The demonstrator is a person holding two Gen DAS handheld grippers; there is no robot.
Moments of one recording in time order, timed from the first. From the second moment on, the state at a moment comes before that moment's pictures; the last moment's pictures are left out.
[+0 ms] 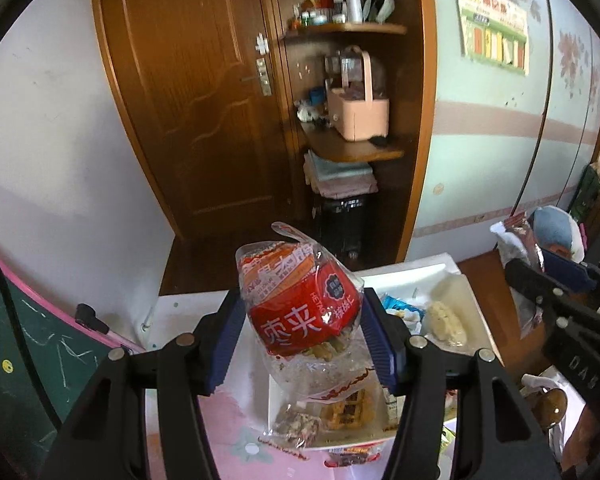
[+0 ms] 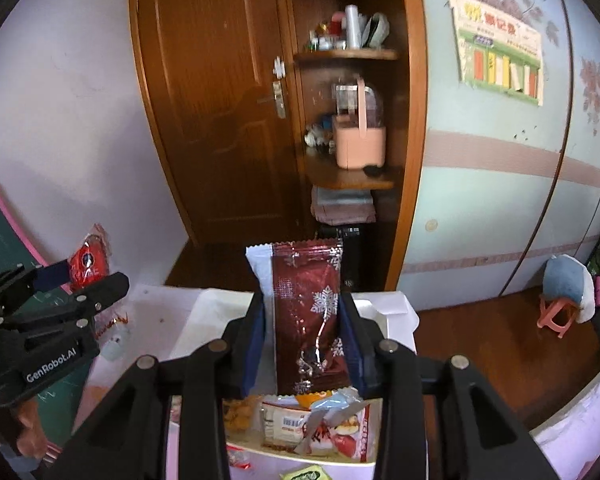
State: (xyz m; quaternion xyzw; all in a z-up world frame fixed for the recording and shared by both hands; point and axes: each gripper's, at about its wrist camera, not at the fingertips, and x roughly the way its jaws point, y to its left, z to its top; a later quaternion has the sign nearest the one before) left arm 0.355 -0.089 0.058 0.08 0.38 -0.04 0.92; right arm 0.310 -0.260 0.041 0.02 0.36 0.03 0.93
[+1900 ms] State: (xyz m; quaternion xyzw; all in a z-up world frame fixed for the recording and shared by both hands) left arm 0.219 -0.068 -0.046 0.09 0.46 -0.11 0.87; right arm 0.182 -0.263 -0.074 0.08 0.51 0.07 0.85
